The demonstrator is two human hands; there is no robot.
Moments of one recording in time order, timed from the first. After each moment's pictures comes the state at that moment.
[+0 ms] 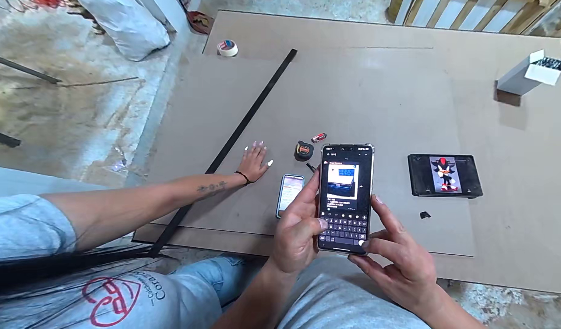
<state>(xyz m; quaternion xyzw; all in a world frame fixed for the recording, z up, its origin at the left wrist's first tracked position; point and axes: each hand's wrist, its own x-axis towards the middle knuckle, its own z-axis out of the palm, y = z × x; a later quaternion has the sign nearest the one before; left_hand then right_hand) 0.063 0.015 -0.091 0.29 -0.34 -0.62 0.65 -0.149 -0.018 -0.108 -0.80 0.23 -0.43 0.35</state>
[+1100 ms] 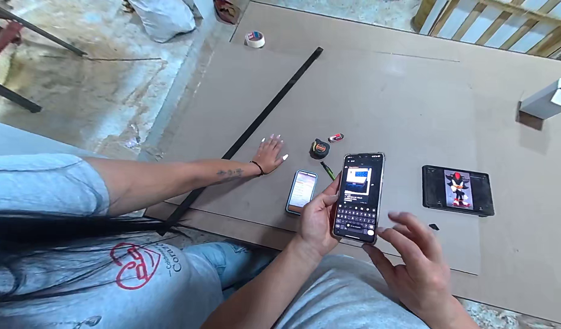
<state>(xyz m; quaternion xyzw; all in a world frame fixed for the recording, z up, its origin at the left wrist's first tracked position) 0.056 -0.001 -0.129 0.22 -0.06 -0.71 0.66 -0.145 -0.018 -0.104 -0.86 0.30 -0.37 0.18</state>
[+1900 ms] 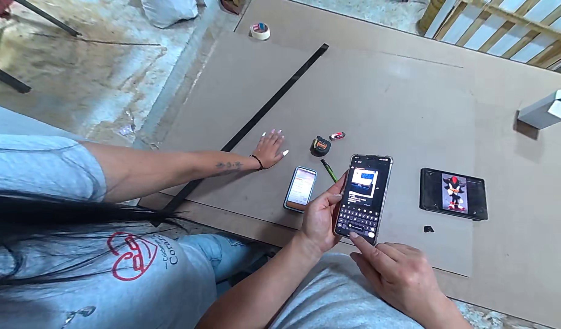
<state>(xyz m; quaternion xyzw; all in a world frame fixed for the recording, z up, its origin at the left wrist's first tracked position) 0.051 -0.002 -0.136 0.25 -0.08 -0.71 0.66 -0.145 -0.014 -0.104 -0.93 0.23 -0.24 0.14</state>
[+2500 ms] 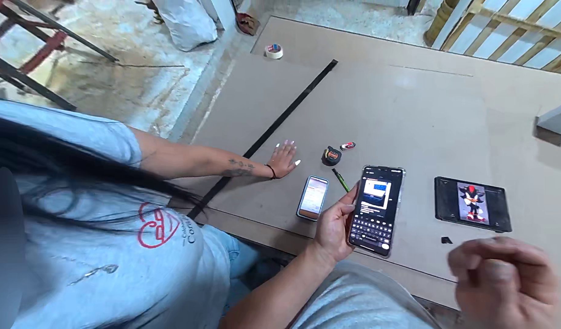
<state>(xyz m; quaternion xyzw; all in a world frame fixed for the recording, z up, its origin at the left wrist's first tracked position) 0.049 0.004 -0.136 0.27 -0.09 -0.71 0.65 -0.174 -0.036 -0.070 -0.67 0.29 -0.53 0.43</state>
